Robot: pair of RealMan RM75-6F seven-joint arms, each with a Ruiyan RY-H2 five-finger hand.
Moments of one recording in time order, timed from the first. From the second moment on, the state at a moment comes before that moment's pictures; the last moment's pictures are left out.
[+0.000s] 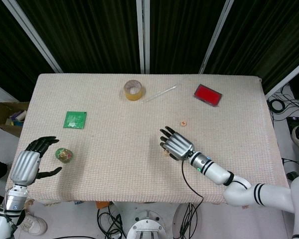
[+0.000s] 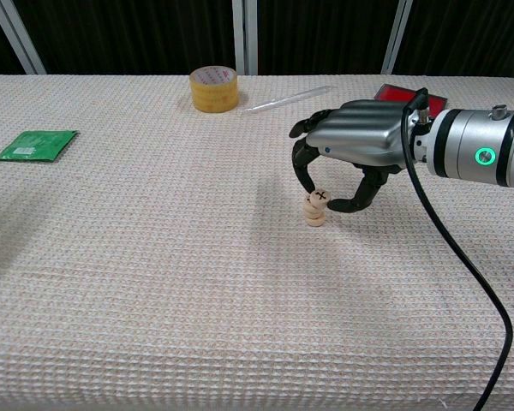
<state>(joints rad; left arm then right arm) -0.16 -1.20 -0.02 -1.65 1.58 1.48 -0.11 0.90 -1.46 0.06 -1.50 -1.35 0.76 -0.40</state>
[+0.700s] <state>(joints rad) -0.16 -1.20 -0.02 -1.64 1.58 1.47 -0.11 0.91 -1.48 0.06 -1.48 -1.34 0.76 -0.41</state>
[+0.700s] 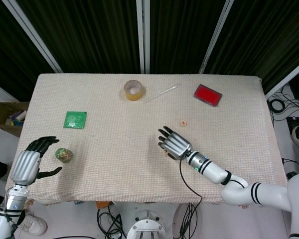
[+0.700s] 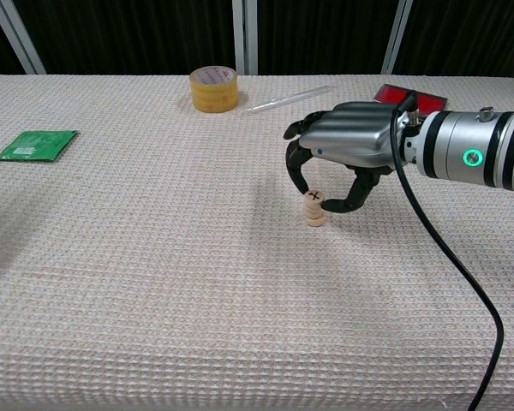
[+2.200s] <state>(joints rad) -0.16 -1.19 -0.02 -1.65 1.57 1.47 -0.11 0.93 -1.61 0.15 -1.06 -1.03 0.67 -0.39</state>
